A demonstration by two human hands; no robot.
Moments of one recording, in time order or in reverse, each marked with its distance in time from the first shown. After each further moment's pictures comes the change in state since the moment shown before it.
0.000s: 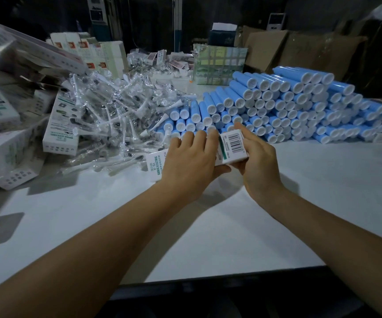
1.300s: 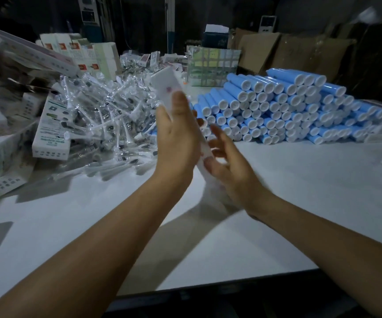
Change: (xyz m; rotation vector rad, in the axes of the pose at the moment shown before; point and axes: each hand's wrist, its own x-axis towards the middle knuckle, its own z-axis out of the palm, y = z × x) left_hand 0.021 0.006 -0.039 -1.712 0.410 -0.577; right_hand -0.015 0.006 0.009 -0.468 -0.402 -0.238
